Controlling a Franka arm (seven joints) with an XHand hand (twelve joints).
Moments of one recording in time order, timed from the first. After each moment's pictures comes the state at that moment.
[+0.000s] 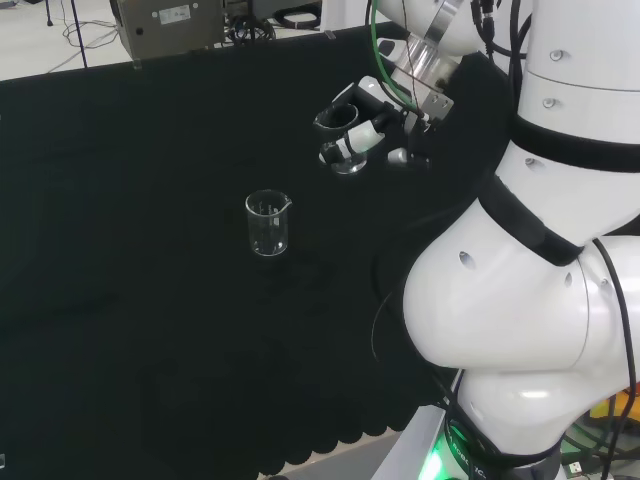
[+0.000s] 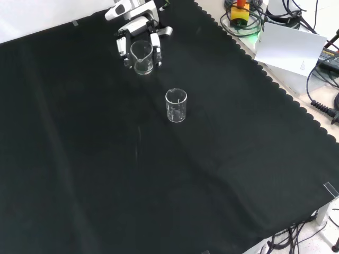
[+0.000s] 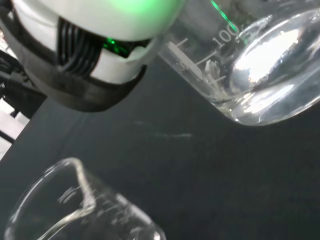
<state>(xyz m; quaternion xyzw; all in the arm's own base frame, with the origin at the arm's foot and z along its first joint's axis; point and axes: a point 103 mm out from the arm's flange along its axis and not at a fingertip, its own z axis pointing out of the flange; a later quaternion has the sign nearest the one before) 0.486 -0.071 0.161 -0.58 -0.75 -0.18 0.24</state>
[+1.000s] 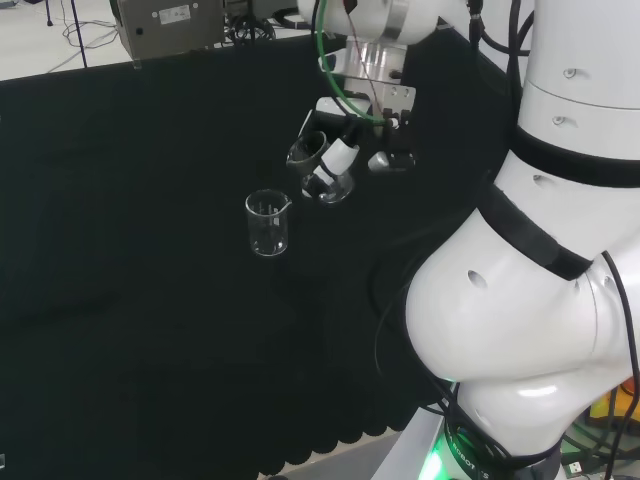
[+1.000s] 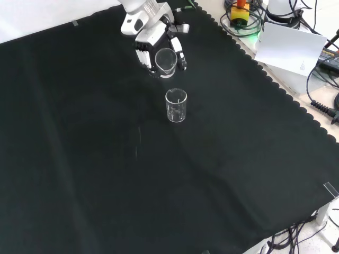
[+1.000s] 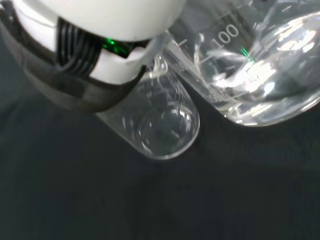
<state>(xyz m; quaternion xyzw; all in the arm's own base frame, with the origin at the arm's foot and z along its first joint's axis) 0.447 -0.013 0.172 -0.55 -0.79 0.00 0.26</state>
